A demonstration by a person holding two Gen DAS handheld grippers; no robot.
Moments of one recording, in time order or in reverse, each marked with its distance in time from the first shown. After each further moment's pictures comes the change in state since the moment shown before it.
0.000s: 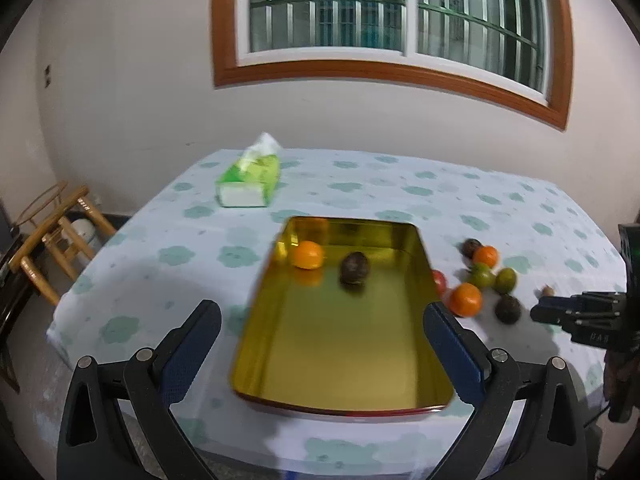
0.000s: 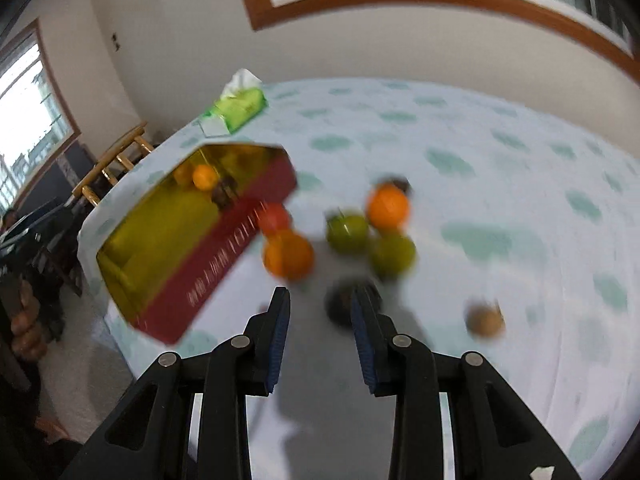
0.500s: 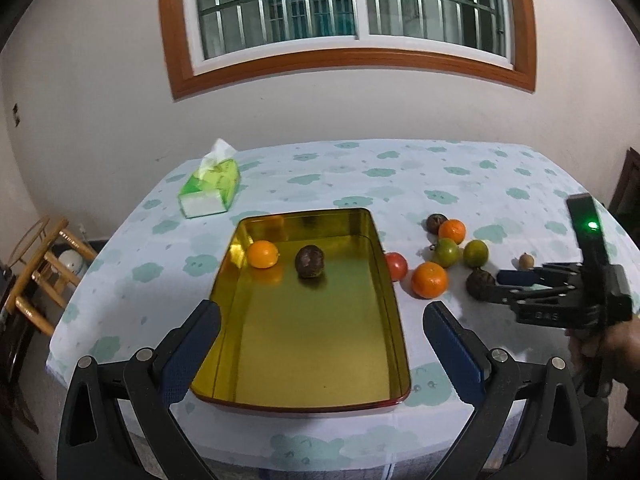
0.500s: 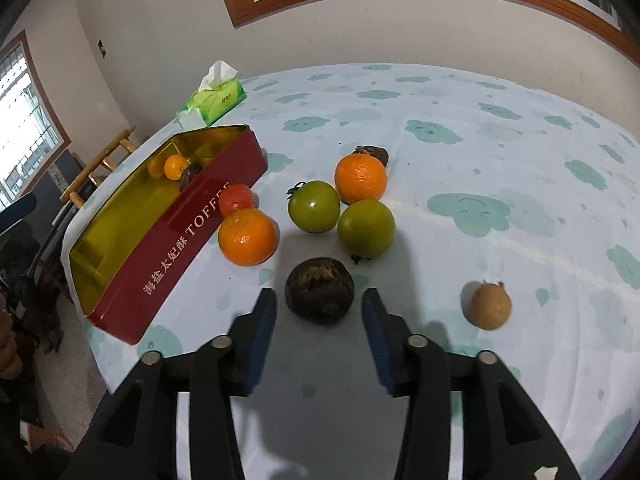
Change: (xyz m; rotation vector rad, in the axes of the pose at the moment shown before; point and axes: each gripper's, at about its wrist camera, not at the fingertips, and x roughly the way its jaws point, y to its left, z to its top) left arm 0.001 -0.046 0.000 0.144 0.029 -0.043; right arm 0.032 -0.020 -0.013 0.029 -0.002 -0.011
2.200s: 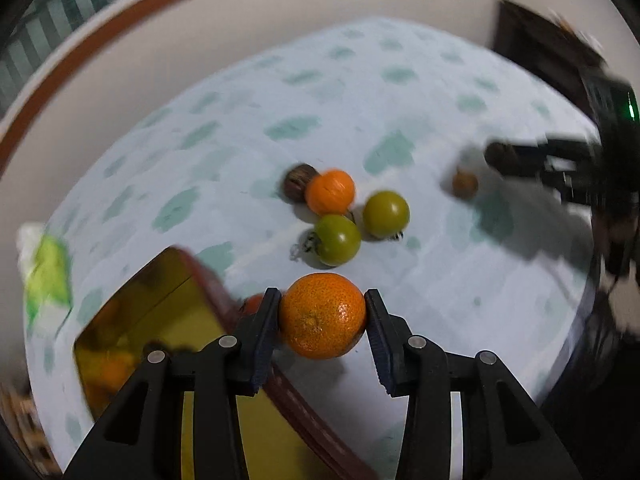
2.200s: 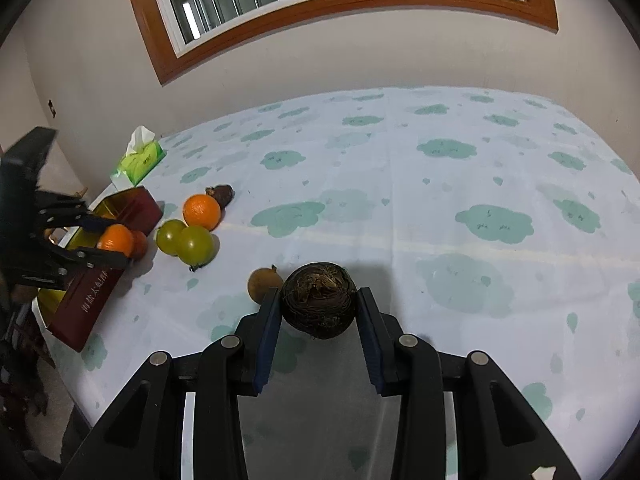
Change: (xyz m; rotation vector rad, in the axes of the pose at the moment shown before) left arm 0.121 -0.093 0.053 0.475 0.290 -0.355; right arm -0.065 -0.104 -0.035 0.172 -0.154 -0.161
